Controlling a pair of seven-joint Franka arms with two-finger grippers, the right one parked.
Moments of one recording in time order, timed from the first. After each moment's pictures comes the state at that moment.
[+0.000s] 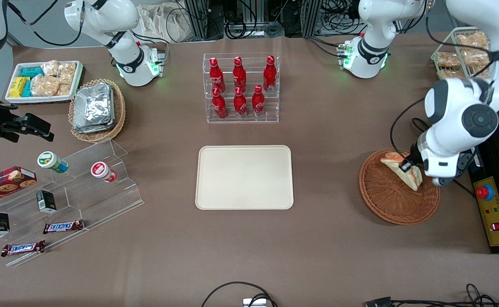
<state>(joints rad) 0.09 0.10 -0.19 -2.03 0.09 2.03 -0.72</state>
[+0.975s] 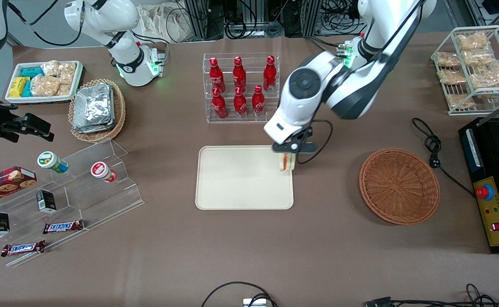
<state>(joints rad) -0.14 0.40 -0.63 -1.78 0.20 2.04 -0.77</state>
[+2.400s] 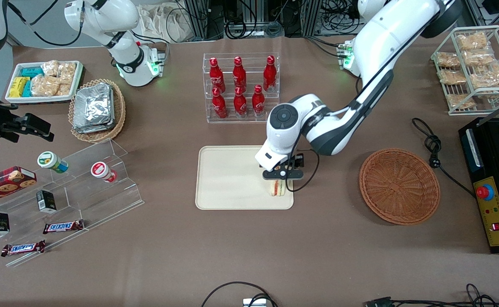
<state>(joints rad) -0.15 0.60 -0.63 -1.66 0.51 2.12 -0.98</state>
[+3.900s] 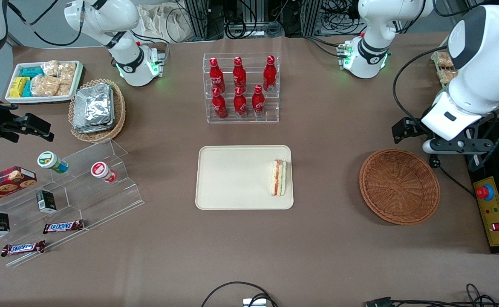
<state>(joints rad) -0.05 -0.02 -0.10 -1.80 -0.01 1.76 -0.11</state>
